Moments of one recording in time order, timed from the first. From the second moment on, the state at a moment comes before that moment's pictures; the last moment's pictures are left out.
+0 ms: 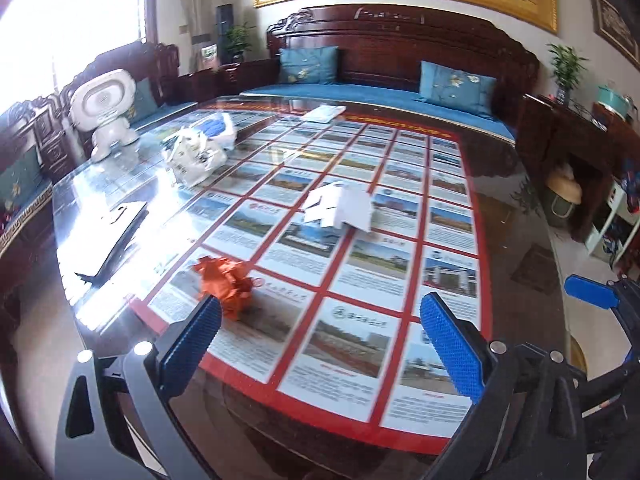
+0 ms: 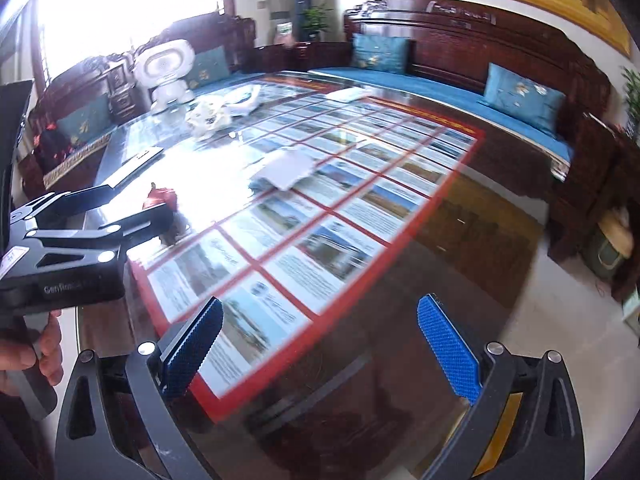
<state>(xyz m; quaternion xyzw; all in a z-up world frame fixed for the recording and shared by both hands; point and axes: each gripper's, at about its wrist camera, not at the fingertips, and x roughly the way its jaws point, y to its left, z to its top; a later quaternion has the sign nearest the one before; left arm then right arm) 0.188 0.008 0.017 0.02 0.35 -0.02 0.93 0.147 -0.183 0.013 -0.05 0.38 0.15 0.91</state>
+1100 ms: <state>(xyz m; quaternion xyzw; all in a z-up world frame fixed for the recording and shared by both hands) 0.276 0.112 -0.011 -0.07 0.40 0.01 0.91 0.265 -0.088 -0.002 -0.07 0.40 0.18 0.90</state>
